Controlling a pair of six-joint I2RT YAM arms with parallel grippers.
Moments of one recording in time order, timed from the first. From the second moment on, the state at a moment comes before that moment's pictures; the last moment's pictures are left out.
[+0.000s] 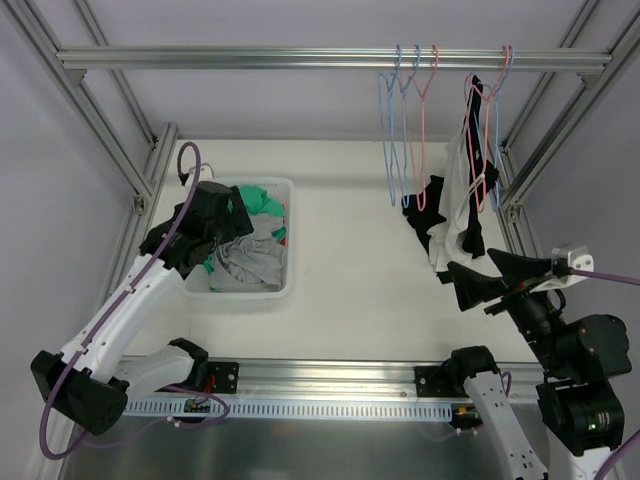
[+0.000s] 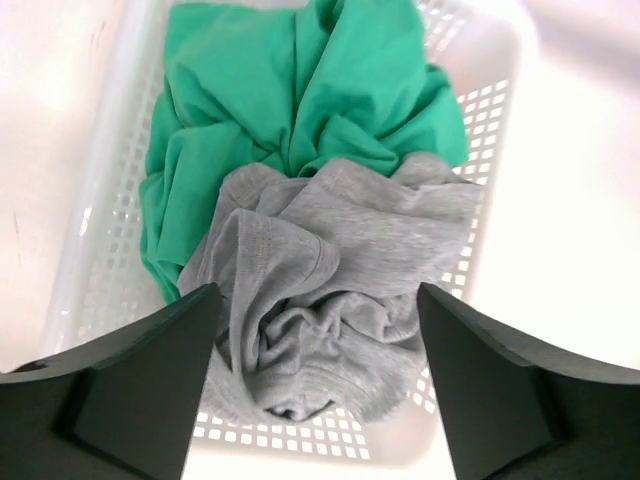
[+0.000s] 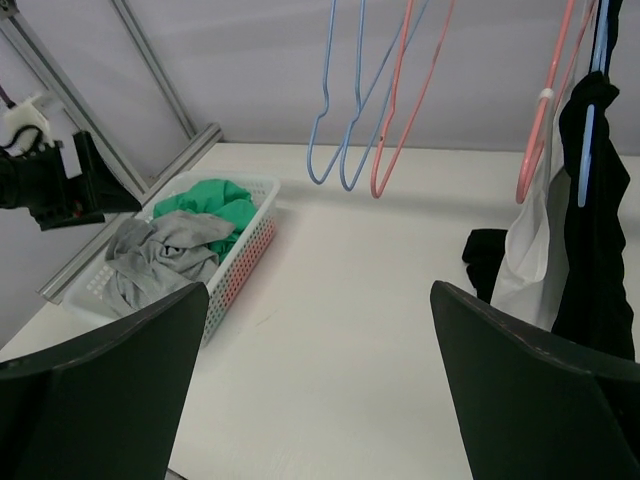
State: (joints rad) left arm -0.46 1.07 1.04 -0.74 -0.42 -0.61; right arm 0.19 0.26 1.09 -0.73 -0.23 0.27
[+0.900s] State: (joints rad) left arm -0.43 0.39 1.01 -1.07 -0.53 -0.38; right arm 0.28 0.25 1.17 -1.31 0.29 0.12
